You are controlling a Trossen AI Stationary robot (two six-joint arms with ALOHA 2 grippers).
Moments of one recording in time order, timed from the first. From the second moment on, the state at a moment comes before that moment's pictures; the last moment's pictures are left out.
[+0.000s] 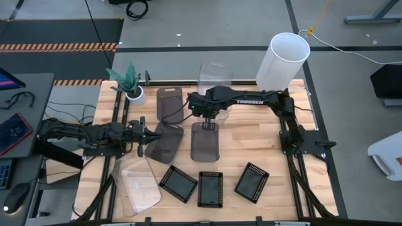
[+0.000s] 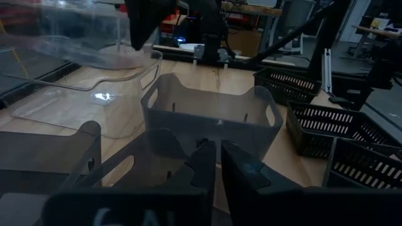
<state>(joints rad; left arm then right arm) -0.10 0.25 0.01 0.11 -0.16 -0.15 -0.16 2.08 1.97 -1.24 0.23 -0.04</state>
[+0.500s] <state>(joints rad) -0.10 0.25 0.01 0.11 -0.16 -0.15 -0.18 2.13 1.97 -1.30 0.18 -0.04</state>
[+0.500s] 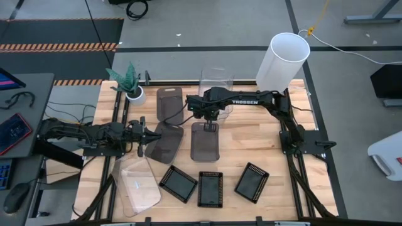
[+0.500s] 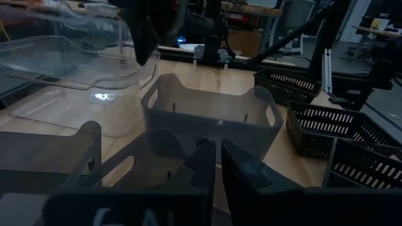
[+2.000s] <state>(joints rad) -0.10 0.25 0.01 0.11 -0.16 -0.15 0.16 2.15 1.99 -0.99 0.00 0.03</state>
